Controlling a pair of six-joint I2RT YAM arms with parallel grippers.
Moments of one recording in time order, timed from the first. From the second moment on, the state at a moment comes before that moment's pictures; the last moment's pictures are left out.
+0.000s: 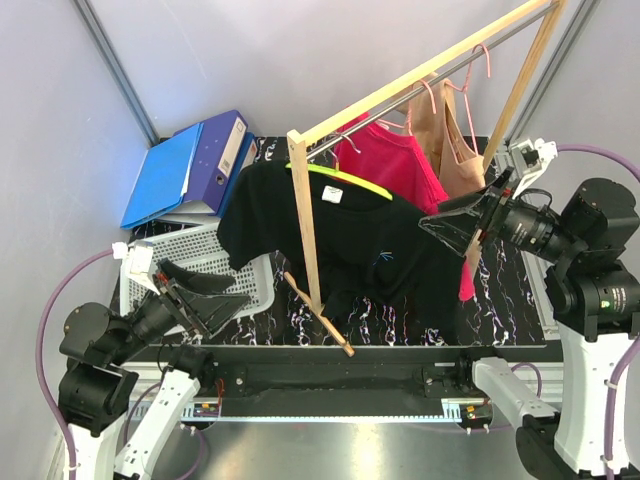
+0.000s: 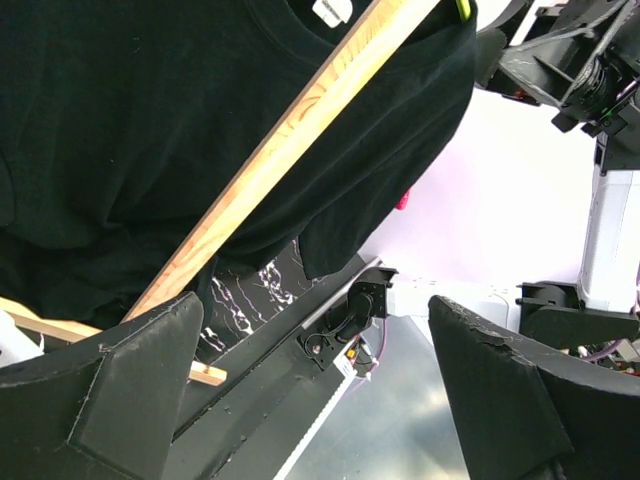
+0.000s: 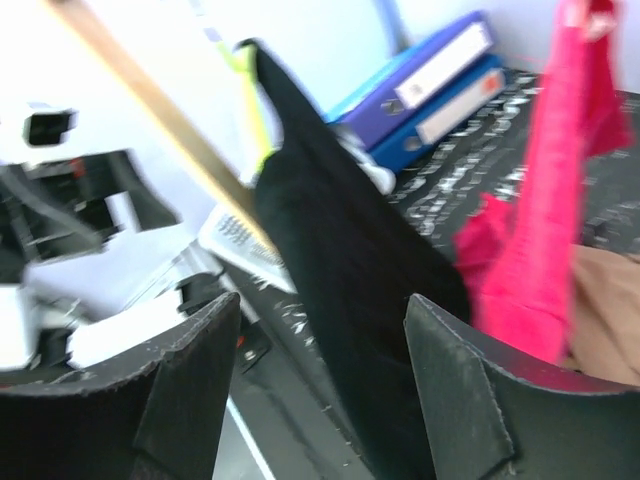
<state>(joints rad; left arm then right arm) -0.29 0.27 0.99 -0.66 0.61 -0.74 0.06 0.89 1.58 -0.80 -0.84 0.33</state>
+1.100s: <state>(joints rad) -0.29 0.43 1.03 -0.63 0.59 -0.75 0.50 1.01 1.61 -0.90 -0.54 0.24</state>
